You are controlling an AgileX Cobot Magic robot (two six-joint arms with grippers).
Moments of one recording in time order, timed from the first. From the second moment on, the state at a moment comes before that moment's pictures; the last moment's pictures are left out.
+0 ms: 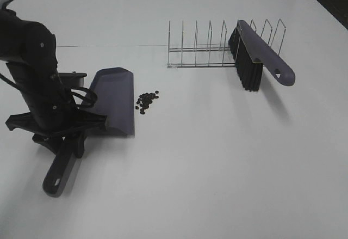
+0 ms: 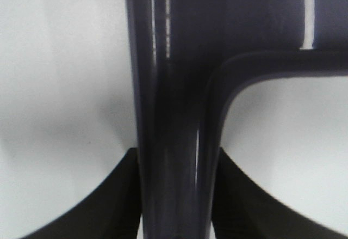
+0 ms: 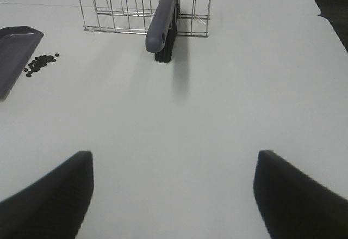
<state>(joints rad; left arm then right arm) -0.38 2.00 -1.14 -0.09 0.82 -0.28 0.01 0.00 -0.51 0.09 1.06 -0.07</state>
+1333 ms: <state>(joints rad) -0.38 1.96 -1.14 -0.06 0.80 -0.28 0.26 1.40 -1.51 0.09 1.06 -0.28</state>
